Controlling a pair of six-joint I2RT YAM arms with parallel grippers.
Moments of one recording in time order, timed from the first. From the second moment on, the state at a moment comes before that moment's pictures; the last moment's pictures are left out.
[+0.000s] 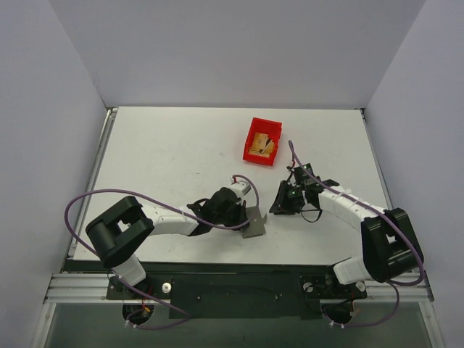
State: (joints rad) left arm -0.95 1.65 0.73 0.24 0.08 -0.57; right arm 0.36 1.41 0.70 -0.36 -0.31 0.58
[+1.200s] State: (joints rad) left arm -0.95 1.65 0.73 0.24 0.08 -0.57; right arm 0.47 1.54 0.69 -0.24 -0.45 0.63
